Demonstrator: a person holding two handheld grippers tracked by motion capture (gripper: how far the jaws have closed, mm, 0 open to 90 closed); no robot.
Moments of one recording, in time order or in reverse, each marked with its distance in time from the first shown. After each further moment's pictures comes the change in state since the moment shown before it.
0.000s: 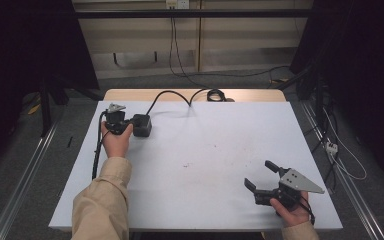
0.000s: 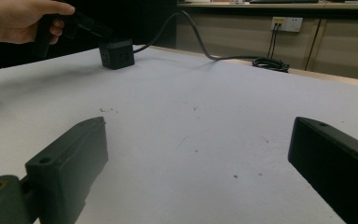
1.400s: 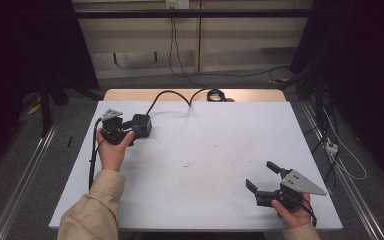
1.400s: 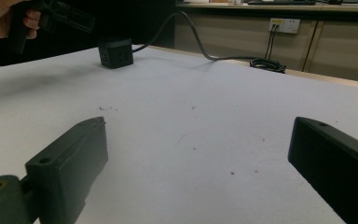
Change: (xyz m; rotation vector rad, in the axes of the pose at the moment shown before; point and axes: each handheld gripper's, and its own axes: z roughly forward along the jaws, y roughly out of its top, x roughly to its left) left arm -0.019 -0.009 -0.036 -0.039 -0.107 -0.012; right arm 0.001 0.000 -0.005 -0.002 -0.008 -0.007
